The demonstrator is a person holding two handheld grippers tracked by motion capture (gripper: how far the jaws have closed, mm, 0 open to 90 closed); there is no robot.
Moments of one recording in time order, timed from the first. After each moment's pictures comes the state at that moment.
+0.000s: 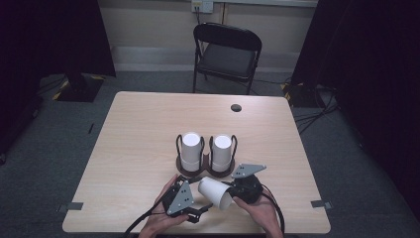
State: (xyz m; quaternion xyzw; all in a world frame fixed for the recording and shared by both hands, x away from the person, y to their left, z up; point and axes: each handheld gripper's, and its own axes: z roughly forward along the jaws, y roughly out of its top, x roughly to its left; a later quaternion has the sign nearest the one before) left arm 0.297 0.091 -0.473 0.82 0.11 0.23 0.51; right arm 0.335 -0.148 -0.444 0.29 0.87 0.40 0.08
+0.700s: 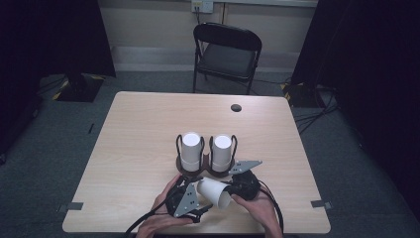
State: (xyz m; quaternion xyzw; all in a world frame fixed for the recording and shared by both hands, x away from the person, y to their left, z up) left arm 0.297 0.083 -0.472 0.84 0.07 0.26 0.46; right arm 0.345 -0.143 -0.444 0.30 0.87 0.38 0.06
